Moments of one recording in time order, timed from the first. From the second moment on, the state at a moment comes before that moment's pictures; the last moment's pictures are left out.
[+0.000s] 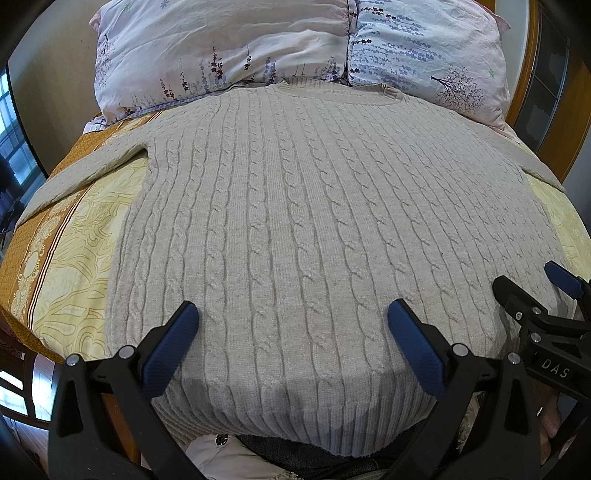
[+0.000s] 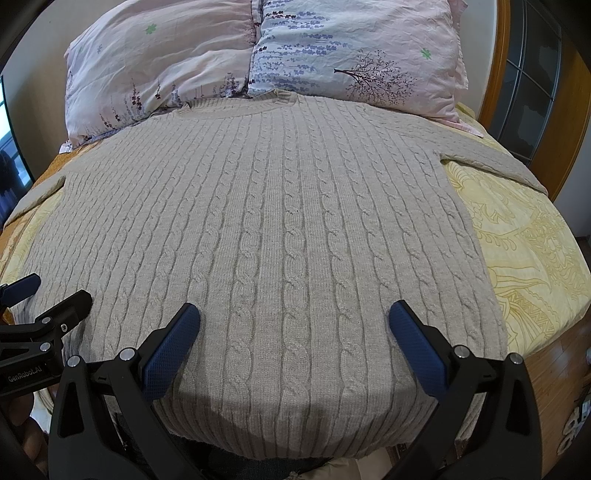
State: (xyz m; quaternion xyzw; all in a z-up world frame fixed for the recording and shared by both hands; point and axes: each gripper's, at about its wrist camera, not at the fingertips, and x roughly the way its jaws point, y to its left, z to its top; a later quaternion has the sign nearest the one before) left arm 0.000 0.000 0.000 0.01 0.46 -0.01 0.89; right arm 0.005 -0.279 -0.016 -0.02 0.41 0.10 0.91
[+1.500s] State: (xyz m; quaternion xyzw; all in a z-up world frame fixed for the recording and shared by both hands) left arm 0.006 0.001 -0.001 0.02 0.44 -0.02 0.90; right arm 0.015 -0.289 -0.012 -0.03 0.37 0.19 0.91
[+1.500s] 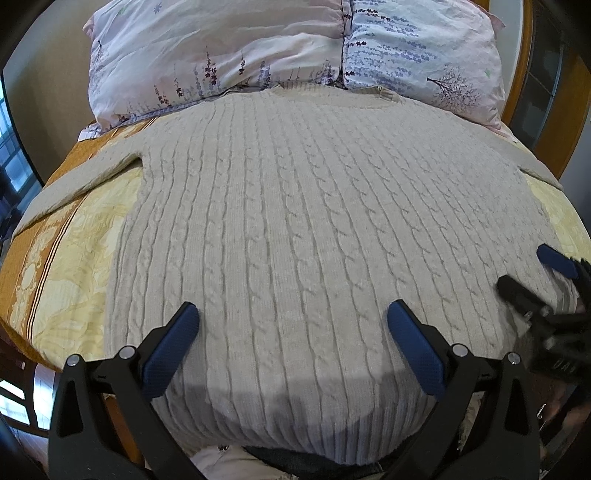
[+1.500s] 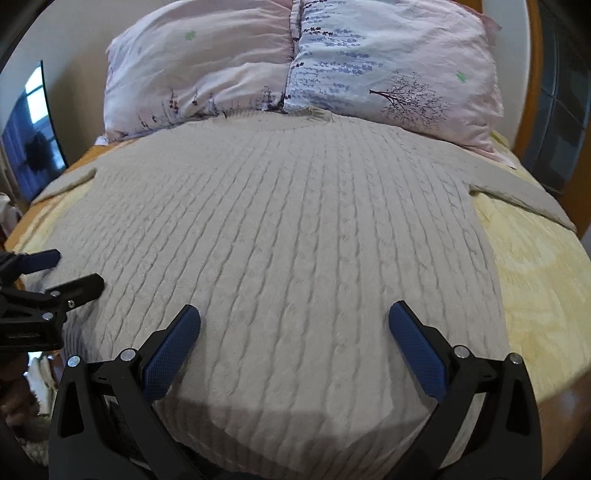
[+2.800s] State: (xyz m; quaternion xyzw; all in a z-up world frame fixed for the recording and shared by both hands) left arm 0.149 0.063 0.037 -0.08 0.42 -0.09 0.90; right arm 0.209 -0.604 -0.027 0.42 0.36 -0.09 0.83
